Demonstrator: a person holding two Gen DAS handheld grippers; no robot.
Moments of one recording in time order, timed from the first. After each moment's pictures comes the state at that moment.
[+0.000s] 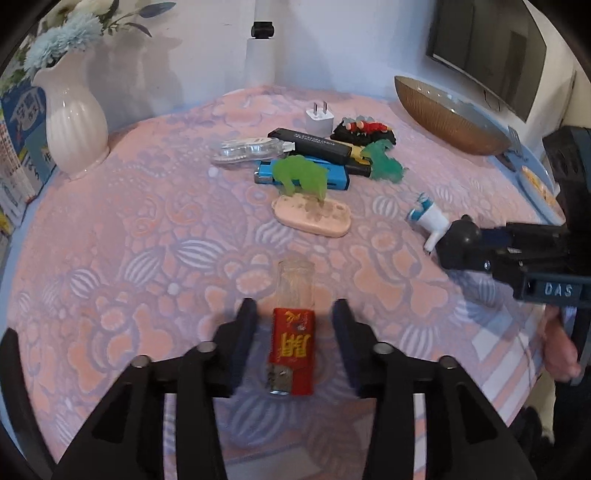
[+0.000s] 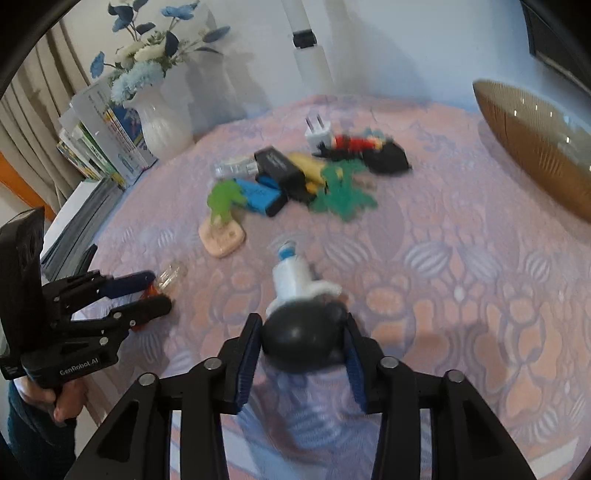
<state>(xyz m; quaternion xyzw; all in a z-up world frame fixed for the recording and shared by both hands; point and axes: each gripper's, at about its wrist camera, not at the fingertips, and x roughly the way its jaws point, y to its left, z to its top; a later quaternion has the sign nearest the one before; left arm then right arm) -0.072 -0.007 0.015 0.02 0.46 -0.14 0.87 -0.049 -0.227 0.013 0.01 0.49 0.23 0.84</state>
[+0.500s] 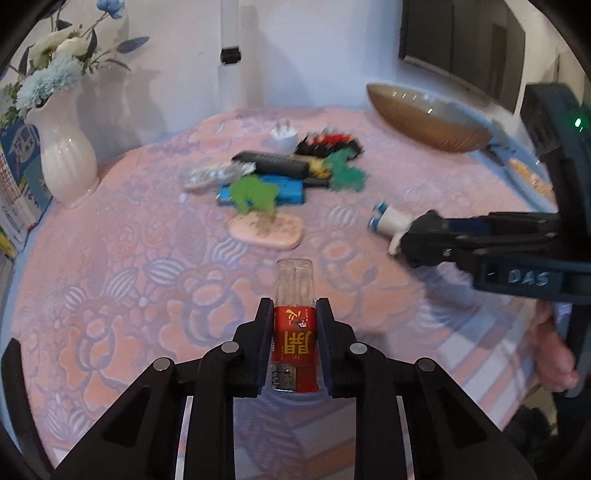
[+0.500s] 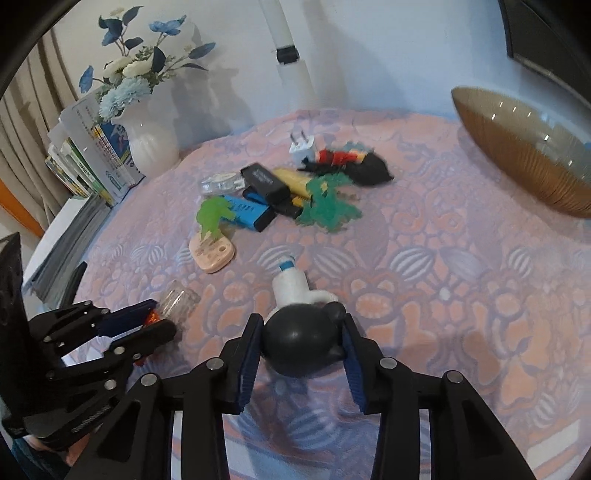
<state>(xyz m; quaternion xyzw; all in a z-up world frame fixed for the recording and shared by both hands) -0.092 -0.040 0.029 0.05 0.42 -0.16 0.89 -0.055 -0.226 0.023 0.01 0.46 0.19 0.87</state>
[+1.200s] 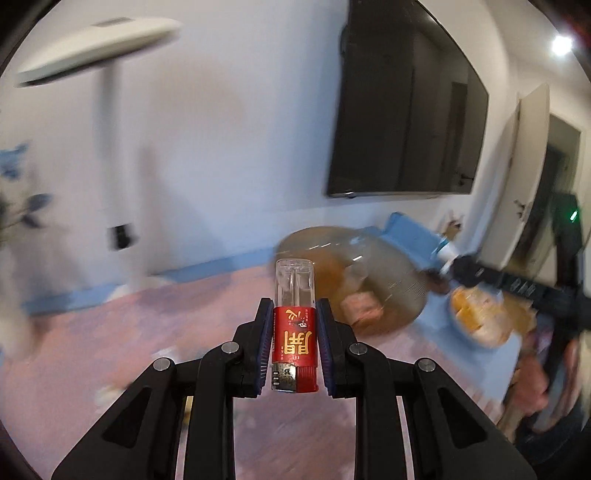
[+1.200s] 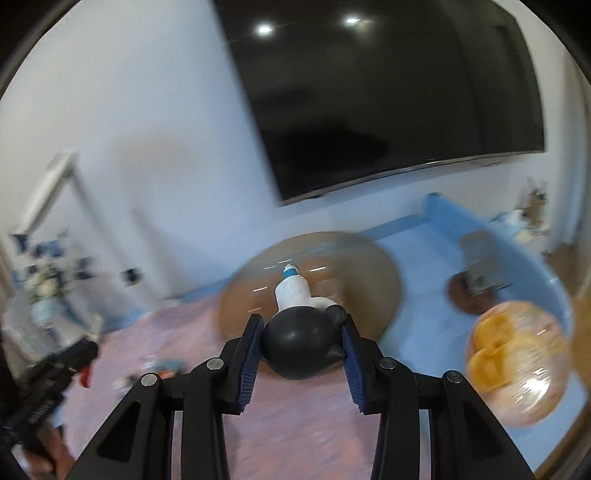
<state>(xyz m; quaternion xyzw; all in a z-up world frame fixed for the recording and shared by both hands) 0.024 -0.199 0.173 0.00 0.30 -0.24 0.92 -0.007 -0.462 0.179 0.11 0.32 -0.03 0.94</state>
